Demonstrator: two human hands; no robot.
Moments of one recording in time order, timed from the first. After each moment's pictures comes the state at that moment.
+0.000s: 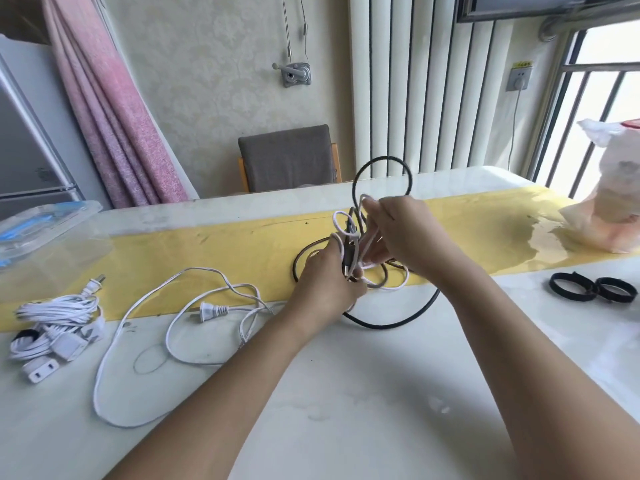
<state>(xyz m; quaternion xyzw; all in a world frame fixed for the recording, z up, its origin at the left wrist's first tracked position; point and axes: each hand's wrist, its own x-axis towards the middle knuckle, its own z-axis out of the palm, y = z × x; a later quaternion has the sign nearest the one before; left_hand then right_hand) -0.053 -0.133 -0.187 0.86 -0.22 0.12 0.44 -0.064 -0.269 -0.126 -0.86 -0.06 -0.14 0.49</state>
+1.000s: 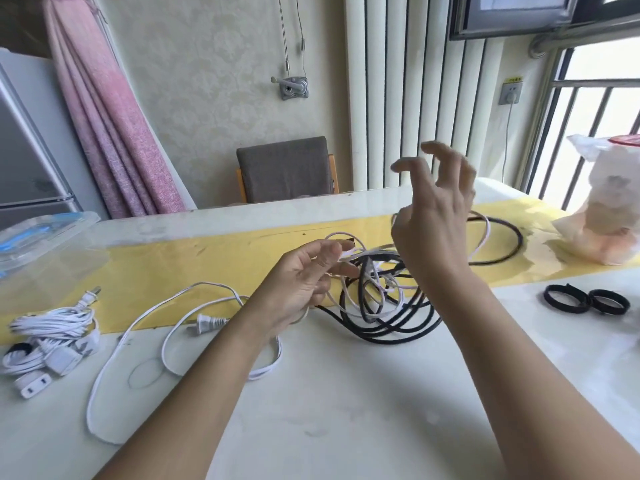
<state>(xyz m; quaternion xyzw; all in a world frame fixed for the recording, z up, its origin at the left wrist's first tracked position) -0.063 -0.110 -0.156 0.68 -0.17 -0.11 0.70 -0.057 -0.279 -0.130 -0.81 0.01 -0.54 0.23</state>
